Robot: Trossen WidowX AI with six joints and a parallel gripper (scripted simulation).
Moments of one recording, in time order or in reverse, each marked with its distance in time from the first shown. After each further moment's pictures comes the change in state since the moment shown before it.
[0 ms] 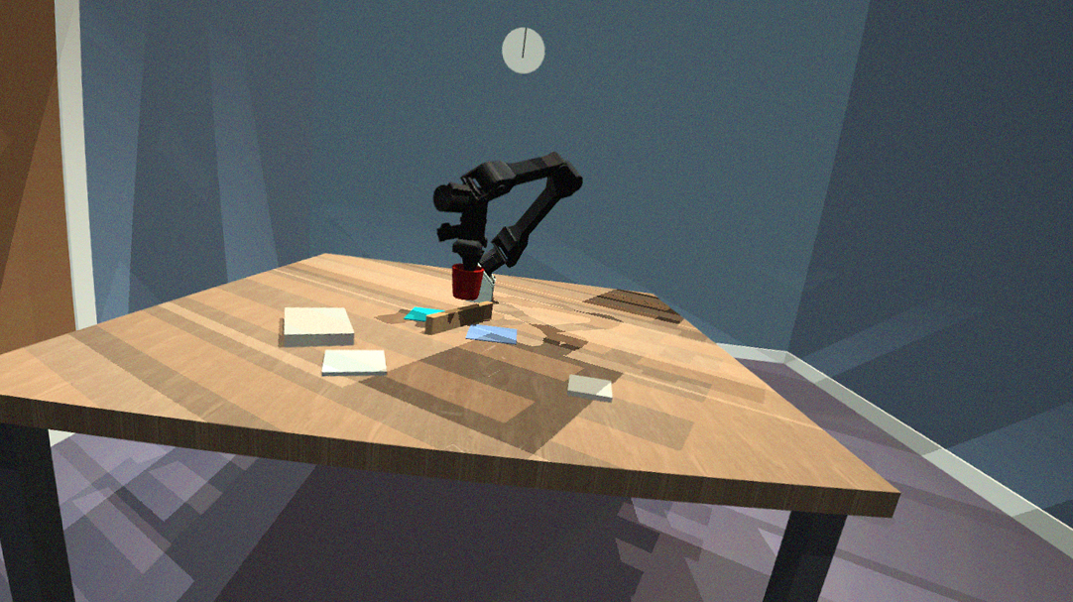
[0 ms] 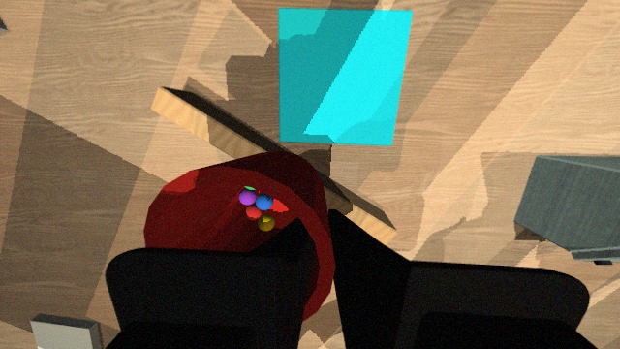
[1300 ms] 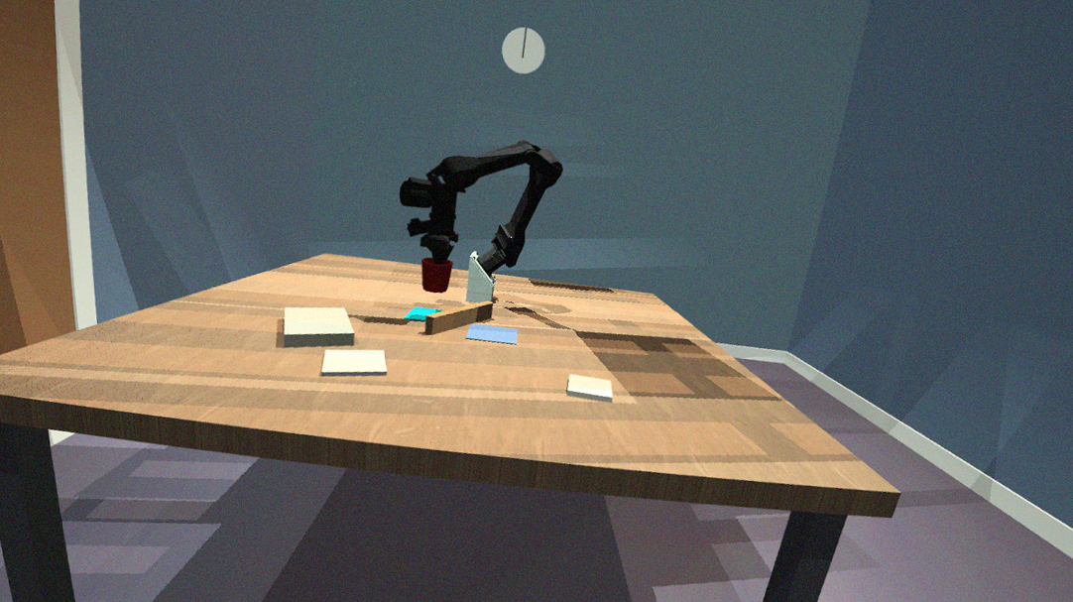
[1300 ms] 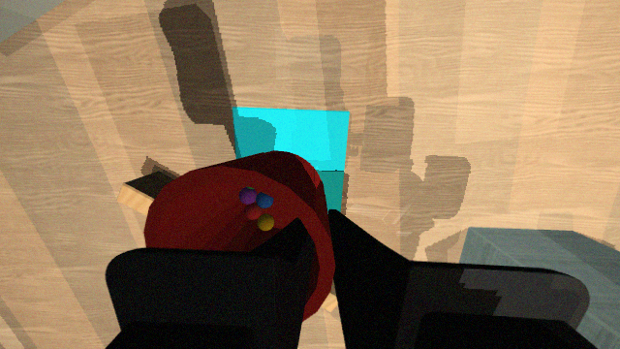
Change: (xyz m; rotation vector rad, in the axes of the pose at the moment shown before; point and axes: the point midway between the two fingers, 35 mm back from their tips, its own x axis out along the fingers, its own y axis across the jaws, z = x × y) arm 0.001 -0.045 0.080 -0.002 -0.007 -0.001
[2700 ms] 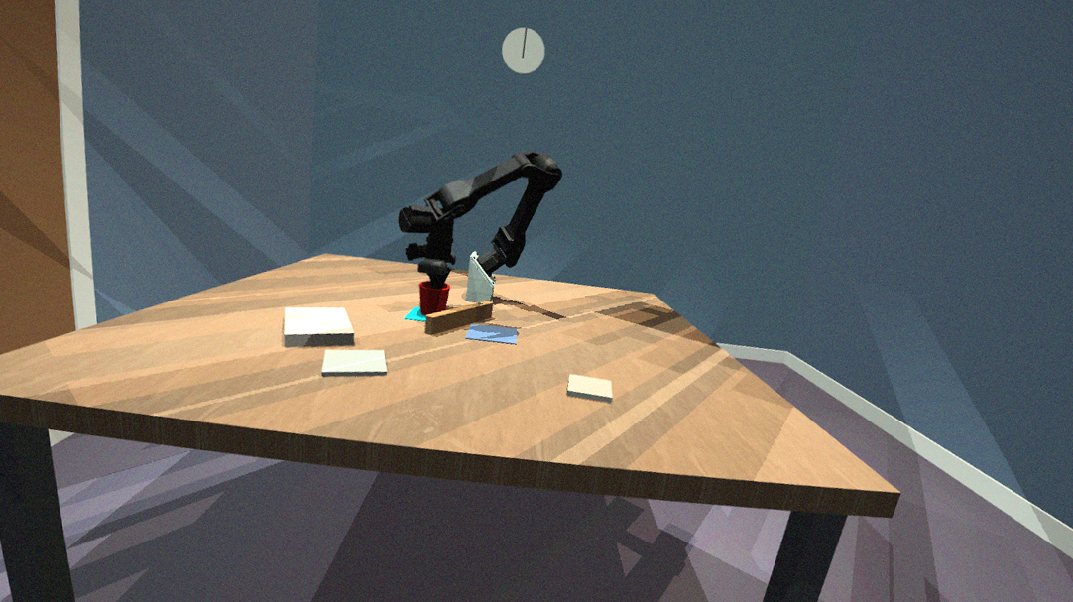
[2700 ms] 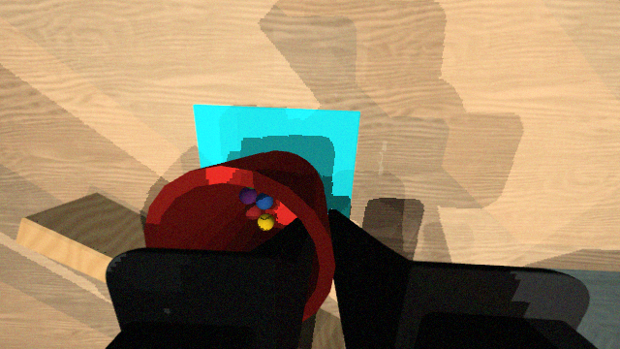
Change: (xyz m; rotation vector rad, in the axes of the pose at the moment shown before) arm 0.059 -0.002 0.001 -0.004 0.003 -0.004
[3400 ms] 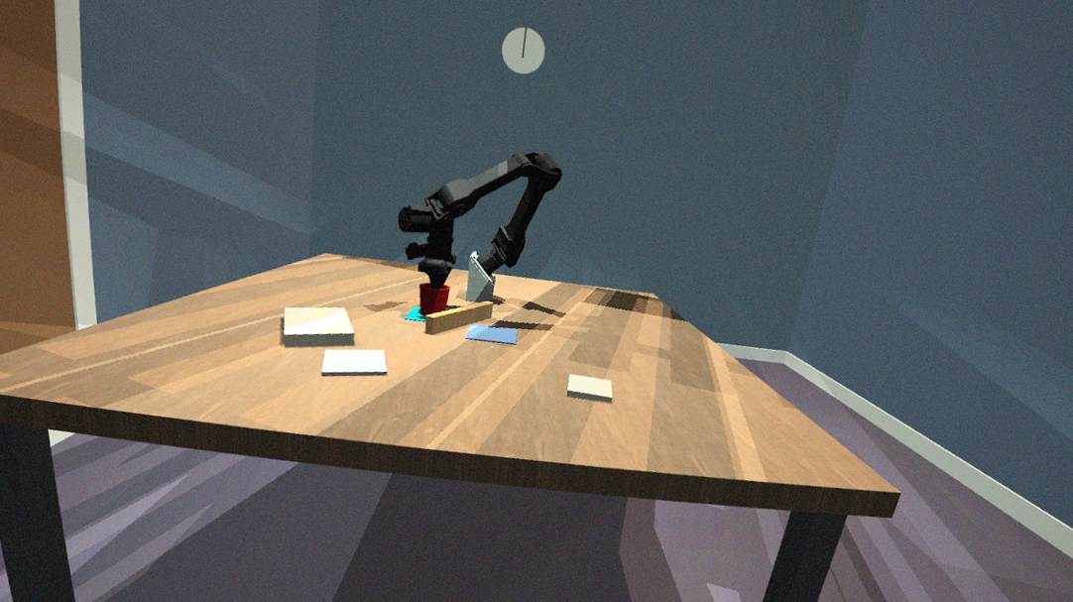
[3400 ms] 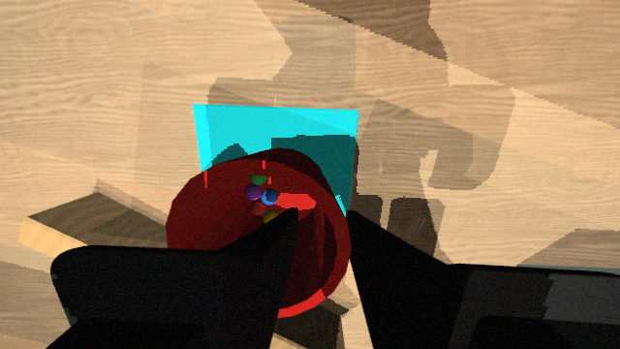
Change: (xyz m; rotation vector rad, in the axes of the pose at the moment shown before) arm -0.001 0.000 0.000 0.004 0.003 0.000
